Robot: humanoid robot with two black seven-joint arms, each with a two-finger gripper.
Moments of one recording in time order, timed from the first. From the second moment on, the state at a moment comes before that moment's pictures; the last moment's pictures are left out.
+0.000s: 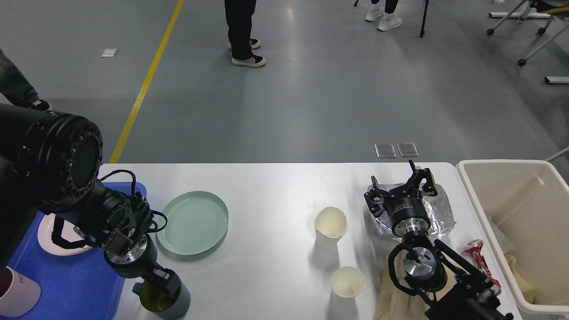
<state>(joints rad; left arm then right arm) -1.64 -0.01 1.57 -1.39 0.29 -0.20 -0.22 0.32 -0.07 0.98 0.91 -0.04 0.06 0.46</state>
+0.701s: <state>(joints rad) -1.60 -0.02 1.55 -1.38 0.37 -0.15 -0.21 0.32 -0.07 0.98 0.91 -0.04 0.06 0.46</state>
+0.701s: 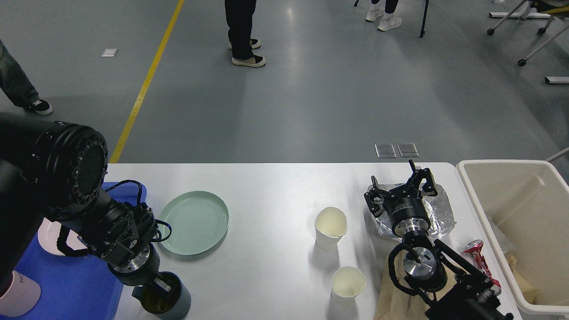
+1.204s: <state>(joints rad) -1.61 -0.02 1.56 -1.38 0.41 -0.15 -0.21 0.32 -0.07 0.98 0.91 -0.04 0.06 0.46</state>
